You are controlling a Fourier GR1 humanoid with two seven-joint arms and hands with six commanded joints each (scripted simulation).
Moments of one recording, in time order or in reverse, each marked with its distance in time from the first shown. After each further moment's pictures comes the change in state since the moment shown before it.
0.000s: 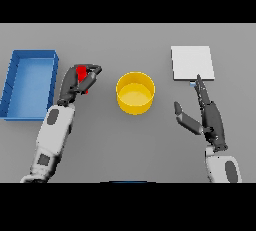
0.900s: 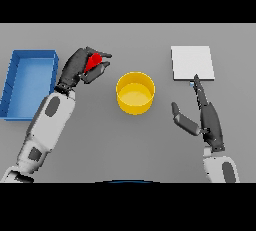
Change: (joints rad) left arm -0.072 0.155 -0.274 -0.223 -0.175 -0.016 0.163; right arm 0.005 -0.001 0.026 -0.011 0.067 -0.028 -0.020
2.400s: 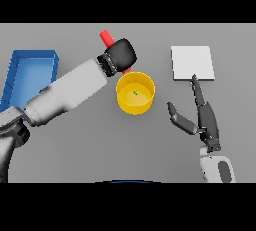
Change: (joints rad) left arm -0.605 0.111 -0.830 0.355 -0.680 -0.350 -0.050; right arm -0.008 0.024 0.007 0.021 0.030 -0.031 0.005
